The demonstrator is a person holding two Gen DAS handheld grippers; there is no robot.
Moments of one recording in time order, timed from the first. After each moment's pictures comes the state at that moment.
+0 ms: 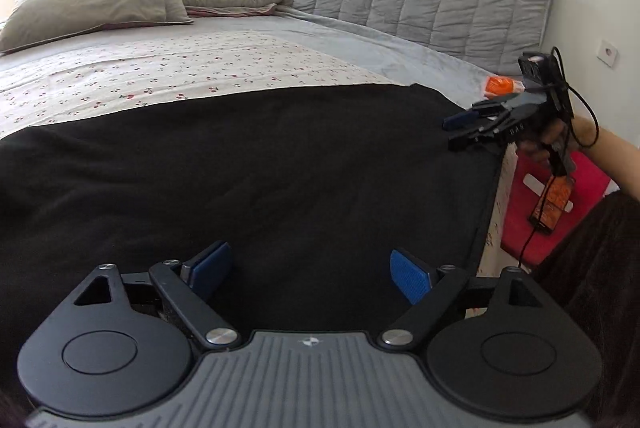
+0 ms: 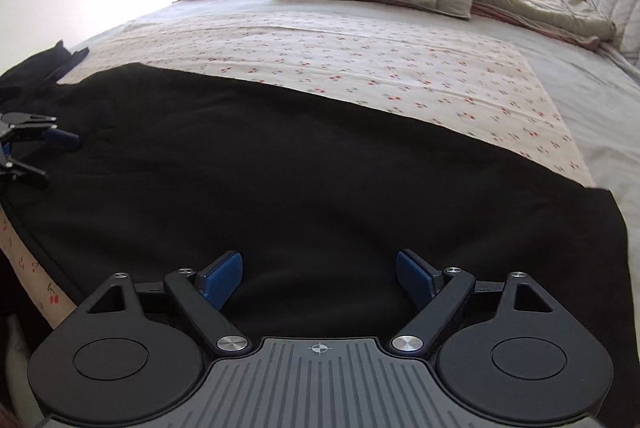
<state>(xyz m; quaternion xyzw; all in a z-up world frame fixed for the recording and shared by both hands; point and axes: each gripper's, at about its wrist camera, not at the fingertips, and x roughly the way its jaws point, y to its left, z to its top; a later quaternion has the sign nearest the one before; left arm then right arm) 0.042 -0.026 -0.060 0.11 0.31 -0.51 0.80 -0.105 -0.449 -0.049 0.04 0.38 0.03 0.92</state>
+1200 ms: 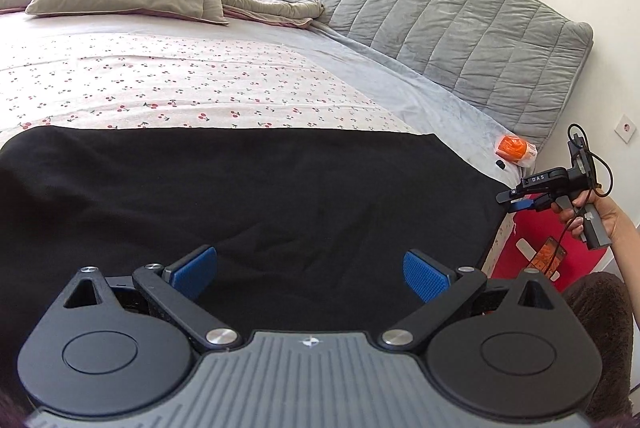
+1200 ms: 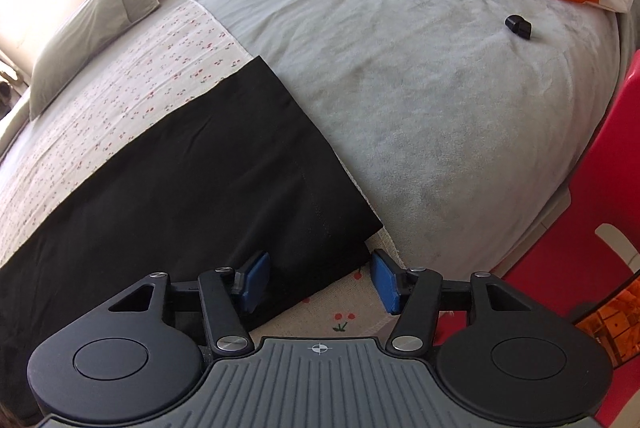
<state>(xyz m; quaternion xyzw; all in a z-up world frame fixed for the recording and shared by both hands) 0.064 -0.028 -0.032 0.00 0.35 -0.47 0.81 -0.200 -0.552 -0.035 0.32 0.41 -0.27 0.81</state>
